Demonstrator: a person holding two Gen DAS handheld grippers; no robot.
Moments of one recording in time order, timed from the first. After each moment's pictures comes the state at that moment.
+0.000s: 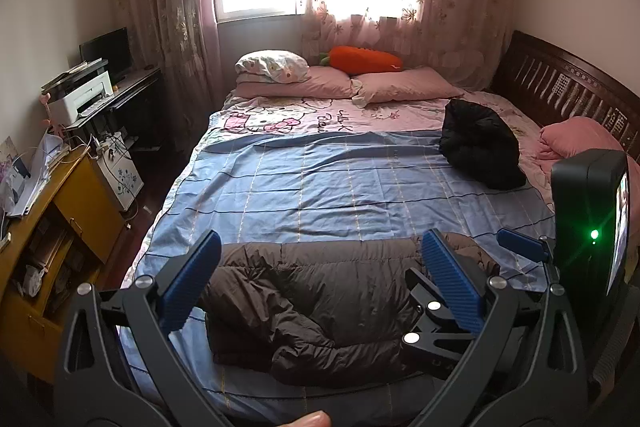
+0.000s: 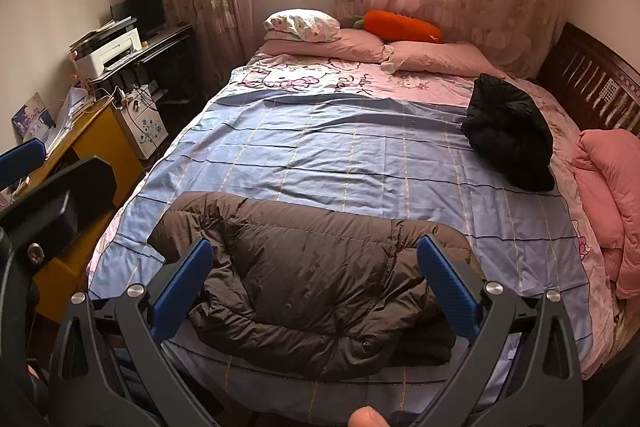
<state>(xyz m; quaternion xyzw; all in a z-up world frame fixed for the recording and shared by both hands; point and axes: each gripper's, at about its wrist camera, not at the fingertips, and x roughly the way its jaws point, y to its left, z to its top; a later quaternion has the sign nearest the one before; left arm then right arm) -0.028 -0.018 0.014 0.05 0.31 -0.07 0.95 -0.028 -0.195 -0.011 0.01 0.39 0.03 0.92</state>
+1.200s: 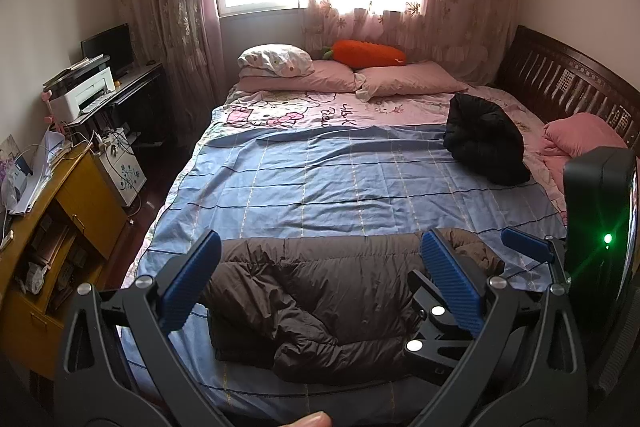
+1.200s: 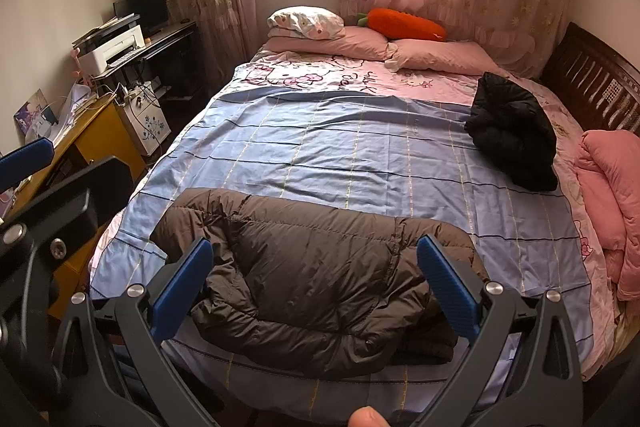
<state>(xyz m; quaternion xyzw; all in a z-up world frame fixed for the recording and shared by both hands) -0.028 -0.025 0.009 0.04 0.31 -0.06 0.95 -0.029 -0.193 -0.012 0.01 0.39 0.03 0.92</state>
